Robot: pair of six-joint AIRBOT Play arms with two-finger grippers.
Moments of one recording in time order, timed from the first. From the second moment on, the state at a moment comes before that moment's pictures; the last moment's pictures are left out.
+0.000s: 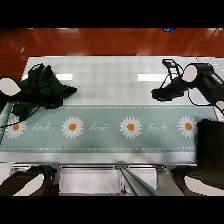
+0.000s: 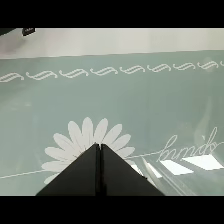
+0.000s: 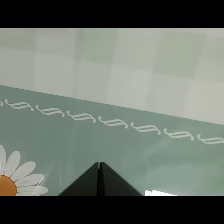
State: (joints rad) left arm -0.05 -1.07 0.91 1.26 -1.13 -1.51; right arm 0.19 -1.33 1.15 -1.45 1.17 1.62
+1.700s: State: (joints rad) left arm 0.11 -1.17 0.98 1.57 -0.79 -1.57; right arm 0.19 -1.29 1.15 -1.41 1.14 1.57
